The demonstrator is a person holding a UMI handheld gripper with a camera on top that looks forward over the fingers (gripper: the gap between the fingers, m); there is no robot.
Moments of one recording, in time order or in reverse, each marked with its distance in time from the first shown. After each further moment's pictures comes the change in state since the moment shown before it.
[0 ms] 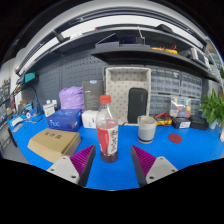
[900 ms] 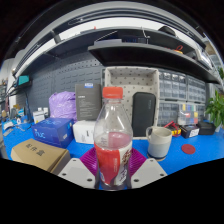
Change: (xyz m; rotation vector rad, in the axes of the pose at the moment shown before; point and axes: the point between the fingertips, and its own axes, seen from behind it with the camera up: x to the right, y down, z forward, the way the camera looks) arm -0.014 -0.022 0.127 0.154 0.070 -0.002
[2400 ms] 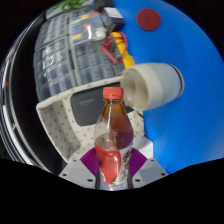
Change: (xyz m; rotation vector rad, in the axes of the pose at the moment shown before) arm 0.045 -0.087 0.098 -0.219 -0.102 1.837
